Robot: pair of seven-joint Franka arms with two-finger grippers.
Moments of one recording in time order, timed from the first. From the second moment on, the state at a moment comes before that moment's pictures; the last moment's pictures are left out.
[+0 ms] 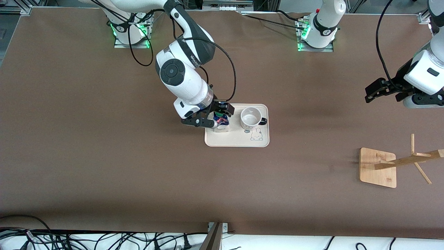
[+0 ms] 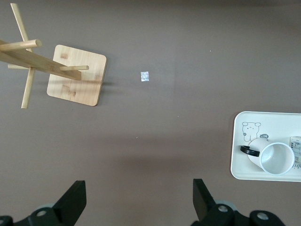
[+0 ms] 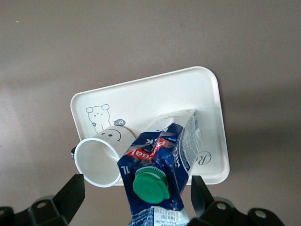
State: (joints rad) left arm 0.04 0.05 -0.11 -1.58 0.02 1.67 -0.13; right arm 0.72 0.59 -0.06 -1.42 0.36 2.15 0.71
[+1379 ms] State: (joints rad) left arm 0.04 0.05 -0.11 -1.58 0.02 1.67 -0.13; right arm 0.77 0.66 -0.06 -1.42 0.28 2.19 0.68
